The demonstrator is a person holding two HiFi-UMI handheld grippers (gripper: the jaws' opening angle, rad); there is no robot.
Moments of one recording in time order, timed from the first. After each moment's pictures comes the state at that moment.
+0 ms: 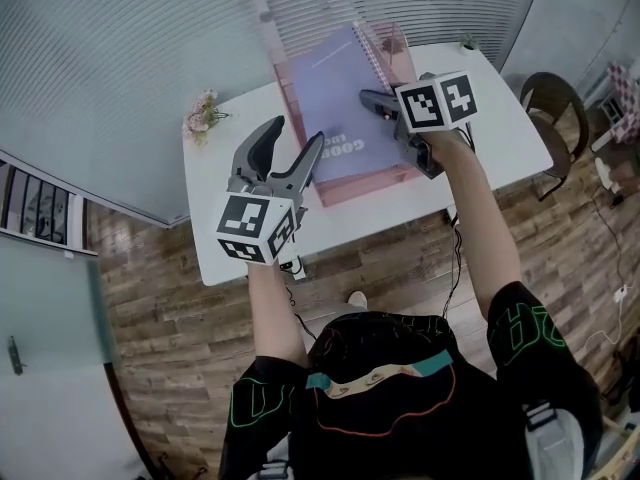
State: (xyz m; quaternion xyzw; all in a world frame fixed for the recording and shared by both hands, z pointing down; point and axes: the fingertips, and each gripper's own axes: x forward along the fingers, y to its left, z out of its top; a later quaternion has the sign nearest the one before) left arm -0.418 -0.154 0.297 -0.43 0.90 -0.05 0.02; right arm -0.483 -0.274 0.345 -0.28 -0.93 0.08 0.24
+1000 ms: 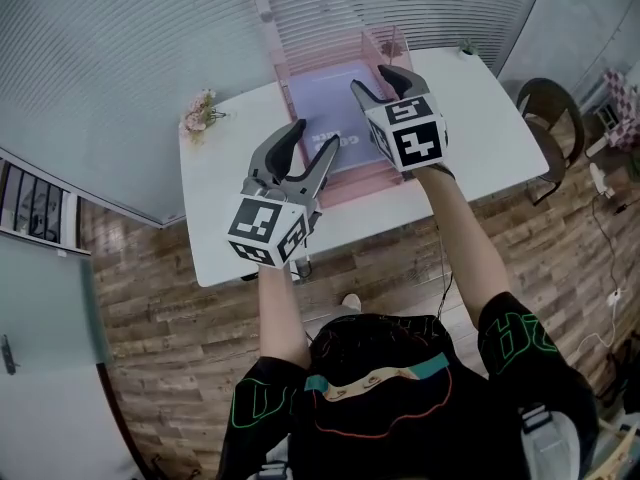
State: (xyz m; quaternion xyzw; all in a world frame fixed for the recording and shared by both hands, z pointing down) left arm -0.420 -0.172 0.299 -0.47 0.88 0.00 0.03; right arm -0.506 -0.281 0.313 -0.10 -0.98 -0.12 0.11
